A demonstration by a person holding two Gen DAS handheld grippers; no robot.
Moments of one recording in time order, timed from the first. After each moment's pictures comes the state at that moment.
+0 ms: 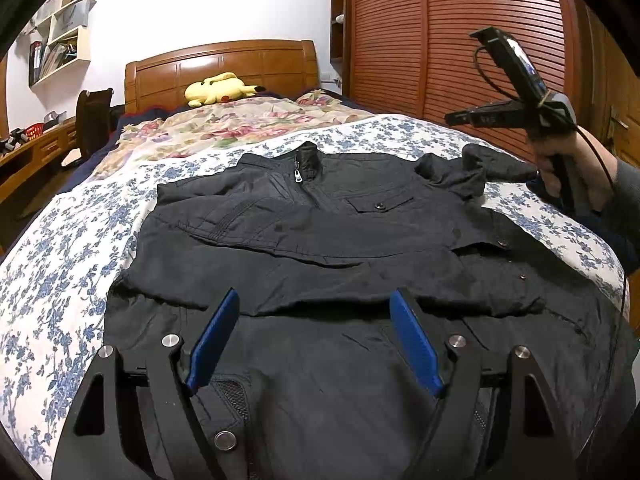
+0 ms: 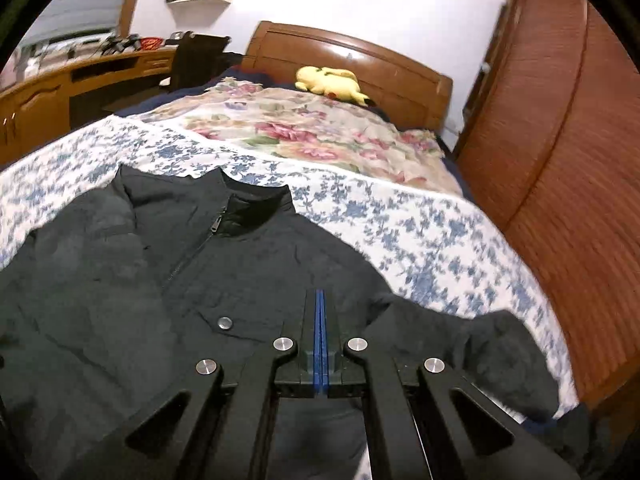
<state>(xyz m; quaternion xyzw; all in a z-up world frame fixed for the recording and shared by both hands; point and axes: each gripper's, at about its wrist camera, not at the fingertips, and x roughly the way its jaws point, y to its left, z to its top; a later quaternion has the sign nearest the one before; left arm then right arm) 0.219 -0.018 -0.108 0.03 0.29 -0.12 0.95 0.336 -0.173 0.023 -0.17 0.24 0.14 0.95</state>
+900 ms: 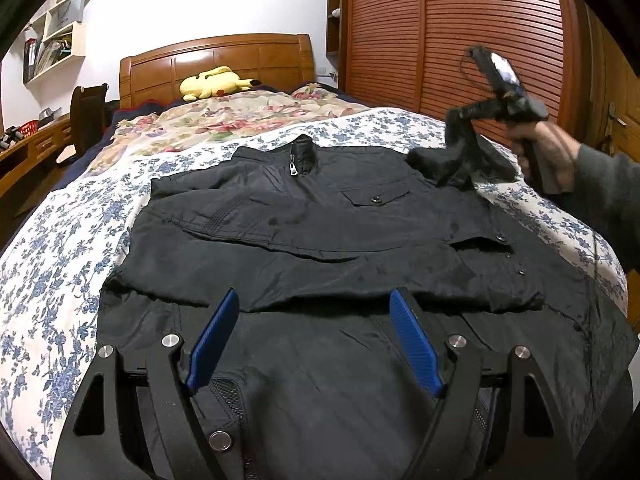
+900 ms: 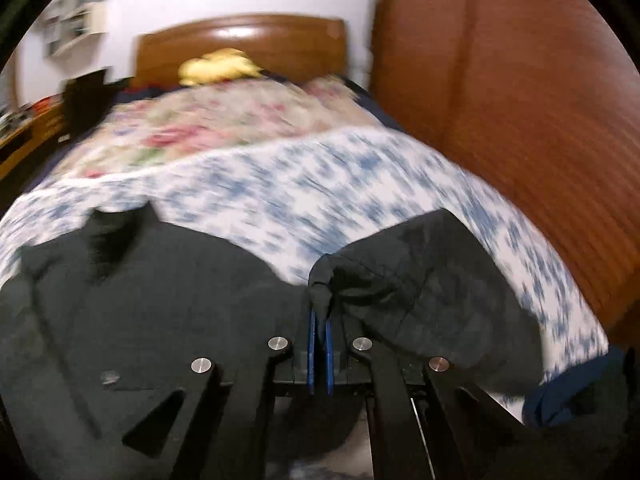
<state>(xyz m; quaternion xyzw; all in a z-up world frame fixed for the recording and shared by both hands) 0.224 -0.021 -0.111 0.03 0.30 -0.13 0.95 0.424 -0.219 0.029 -0.06 0.27 0.07 0.96</state>
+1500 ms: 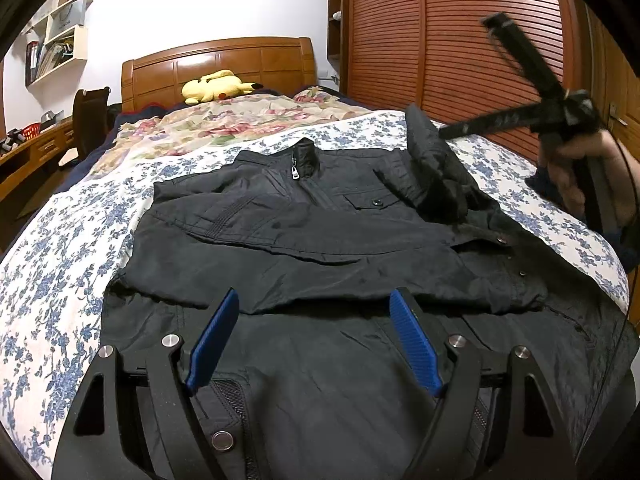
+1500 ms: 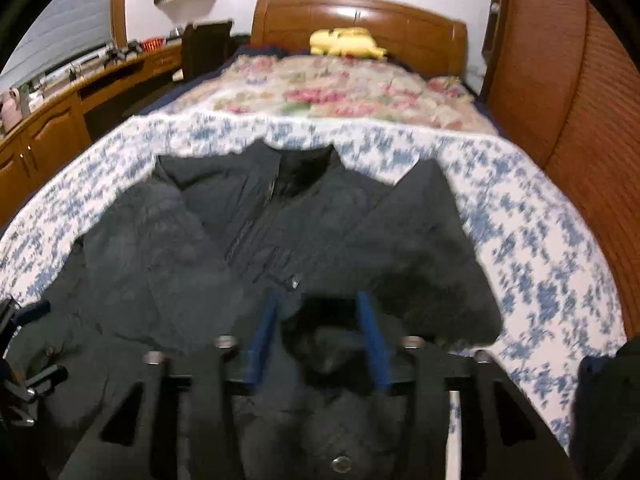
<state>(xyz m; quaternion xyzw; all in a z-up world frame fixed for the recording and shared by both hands) 0.221 -0.020 -0.110 0.03 0.29 -0.13 0.95 0.315 -0.135 0.029 -0.11 0.29 0.20 0.93</state>
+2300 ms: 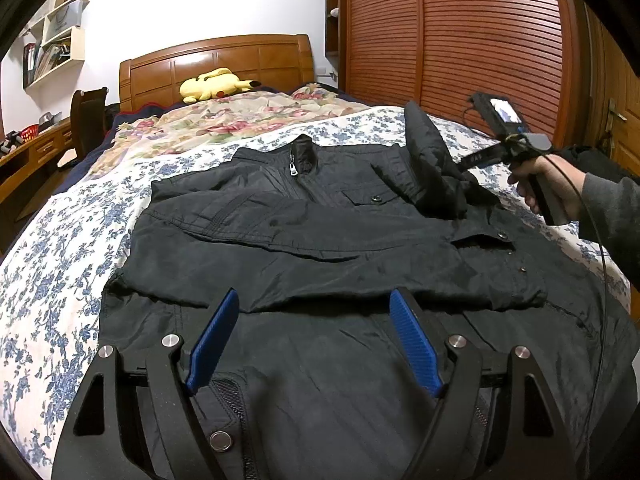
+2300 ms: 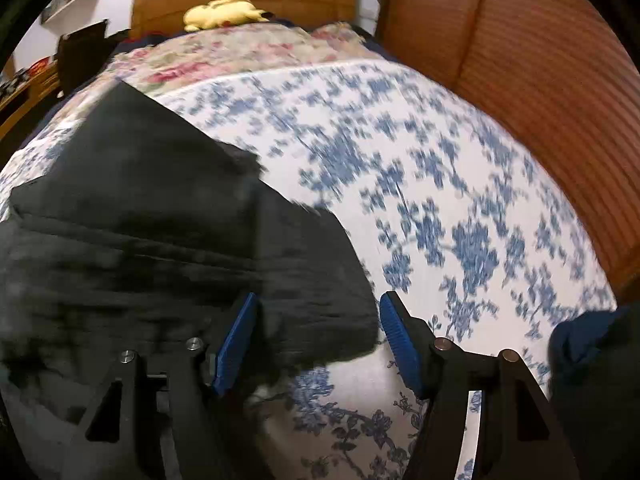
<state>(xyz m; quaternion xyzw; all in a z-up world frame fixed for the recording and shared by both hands) 0.223 -0.022 -0.112 0.03 0.30 -0.13 0.95 0.432 -0.206 -0.045 -0.05 0.39 0.02 0.92</state>
